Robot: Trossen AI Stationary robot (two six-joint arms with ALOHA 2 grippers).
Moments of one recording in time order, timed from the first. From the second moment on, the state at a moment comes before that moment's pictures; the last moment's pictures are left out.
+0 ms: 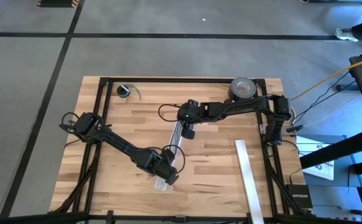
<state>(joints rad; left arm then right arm) -0.44 1.93 1.31 -0.61 -0.28 -1.18 -0.12 1.85 1.23 -0.34 0.14 -0.03</state>
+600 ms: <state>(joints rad) -0.44 1.93 1.35 -0.75 -0.34 -1.18 -0.12 1.85 1.23 -0.34 0.14 -0.03</state>
